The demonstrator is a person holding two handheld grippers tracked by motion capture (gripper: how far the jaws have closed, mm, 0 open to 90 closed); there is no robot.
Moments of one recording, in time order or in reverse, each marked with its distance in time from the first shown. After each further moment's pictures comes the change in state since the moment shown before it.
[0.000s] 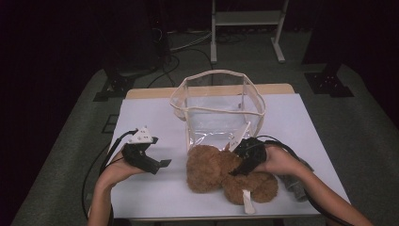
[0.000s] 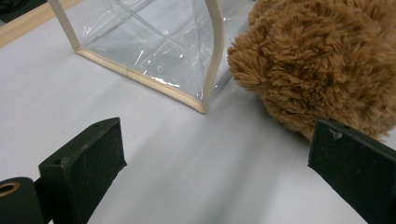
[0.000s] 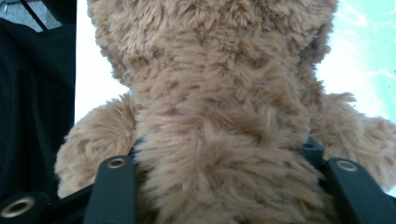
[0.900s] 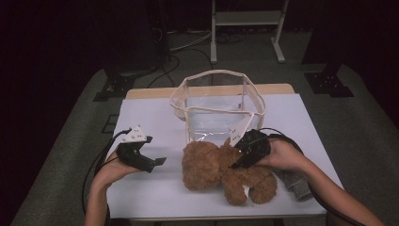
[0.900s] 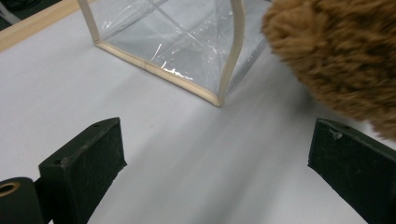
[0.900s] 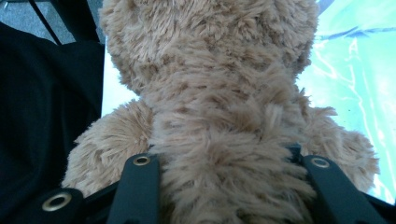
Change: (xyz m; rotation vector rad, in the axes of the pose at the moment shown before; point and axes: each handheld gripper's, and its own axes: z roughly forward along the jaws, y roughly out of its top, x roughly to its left) left arm 0.010 -0.009 -0.009 -0.010 0.034 -0.026; right arm 0.017 0.027 -0.044 -0.032 -0.033 -0.082
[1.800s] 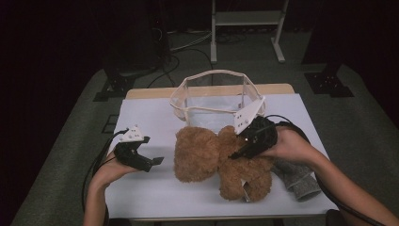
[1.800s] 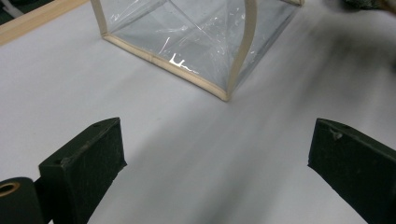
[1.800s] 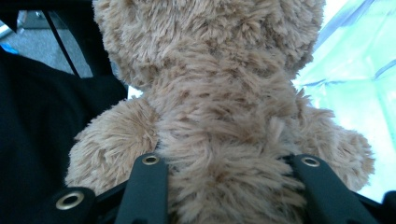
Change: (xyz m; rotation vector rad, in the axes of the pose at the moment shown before) left arm 0.005 -0.005 -0.003 -0.005 0.006 -0.025; right arm 0.009 0.030 -0.055 -0.104 -0.008 -0.030
